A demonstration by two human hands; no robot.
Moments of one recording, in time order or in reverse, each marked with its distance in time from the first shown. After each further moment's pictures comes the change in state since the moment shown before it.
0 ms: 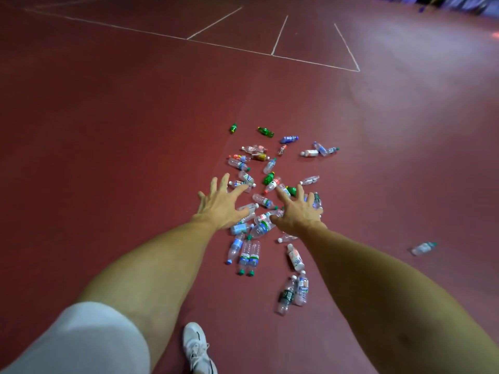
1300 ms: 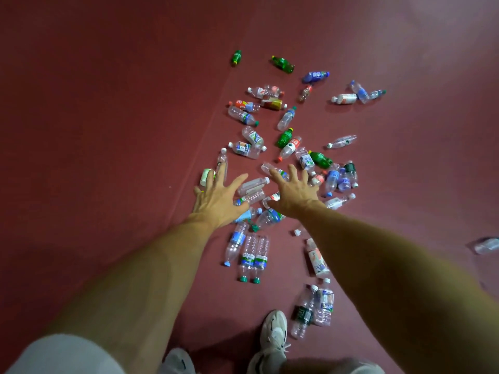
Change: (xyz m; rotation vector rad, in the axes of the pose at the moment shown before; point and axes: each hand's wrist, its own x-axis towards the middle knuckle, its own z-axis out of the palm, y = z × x) left_hand 0.359 -0.111 0.242 -0.063 -0.136 -0.098; right_hand 0.417 0.001 0.205 -0.117 -0.181 -0.137
